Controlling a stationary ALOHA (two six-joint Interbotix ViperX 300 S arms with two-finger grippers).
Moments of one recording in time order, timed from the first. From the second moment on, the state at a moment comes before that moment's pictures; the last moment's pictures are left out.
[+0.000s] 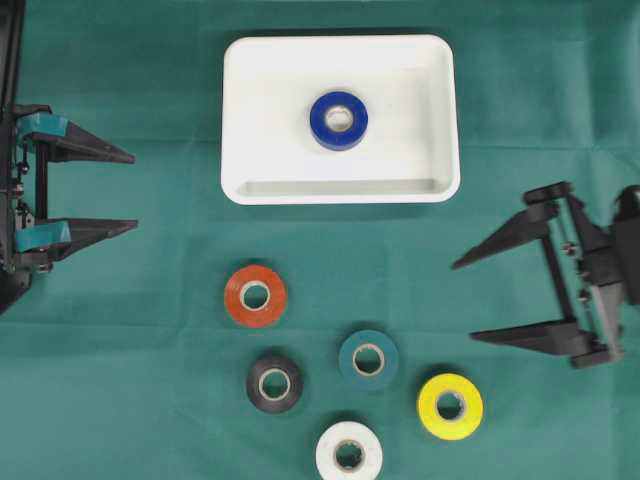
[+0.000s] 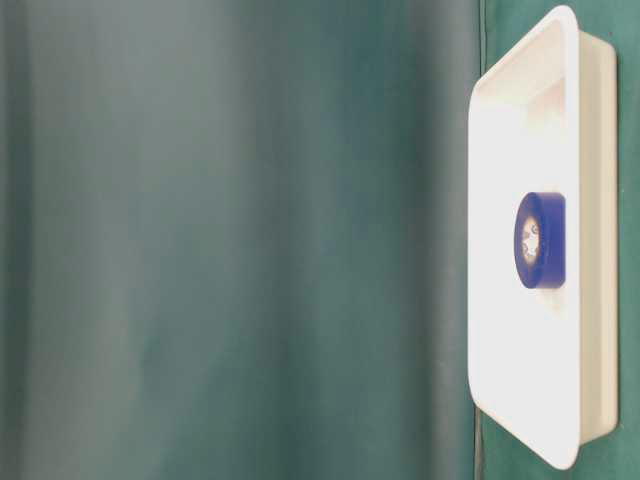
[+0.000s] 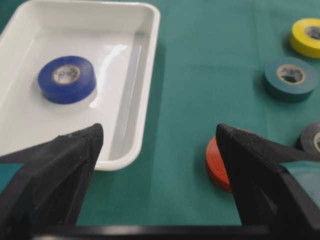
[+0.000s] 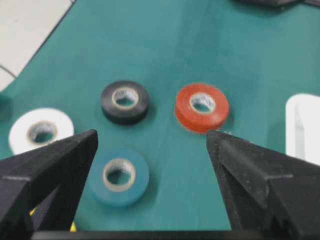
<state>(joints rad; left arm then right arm) 0.11 -1.00 1.24 0.01 0.03 0.01 0.22 -0.58 0.96 -0.01 -0.07 0.08</state>
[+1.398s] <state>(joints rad) 0.06 -1.00 1.24 0.00 0.03 0.01 0.21 -0.02 0.42 -0.01 0.49 0.21</state>
